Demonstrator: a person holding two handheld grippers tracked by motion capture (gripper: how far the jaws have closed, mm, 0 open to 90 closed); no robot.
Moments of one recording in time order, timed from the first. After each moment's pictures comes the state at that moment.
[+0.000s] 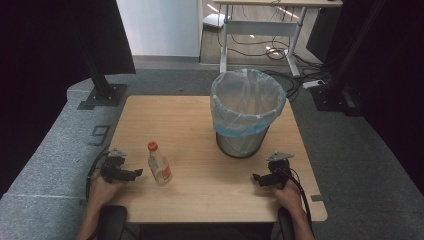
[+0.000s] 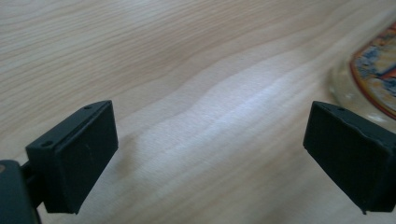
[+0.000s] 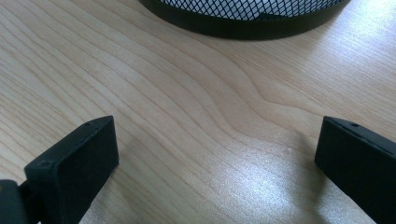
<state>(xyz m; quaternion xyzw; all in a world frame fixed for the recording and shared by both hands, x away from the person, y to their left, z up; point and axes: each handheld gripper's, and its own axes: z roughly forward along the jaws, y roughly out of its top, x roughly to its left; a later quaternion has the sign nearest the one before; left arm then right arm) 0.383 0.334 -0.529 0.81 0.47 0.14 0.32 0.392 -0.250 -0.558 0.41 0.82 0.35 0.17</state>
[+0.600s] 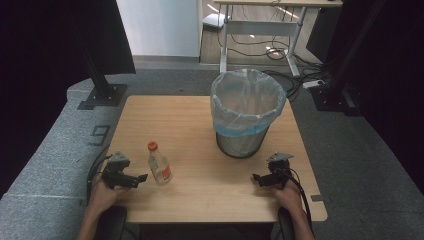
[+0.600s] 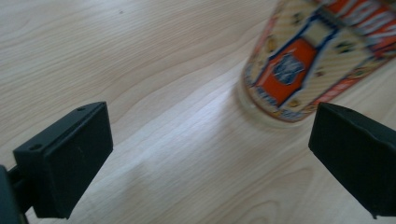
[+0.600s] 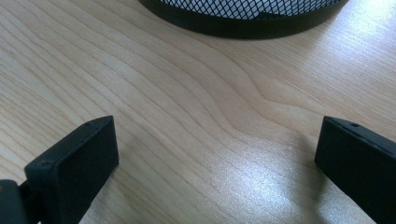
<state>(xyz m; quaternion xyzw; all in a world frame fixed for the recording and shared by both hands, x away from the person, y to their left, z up) 0.354 0.311 -0.503 0.82 0.43 0.12 0.36 0.391 -0.249 -0.558 0.41 0.82 0.35 0.17</state>
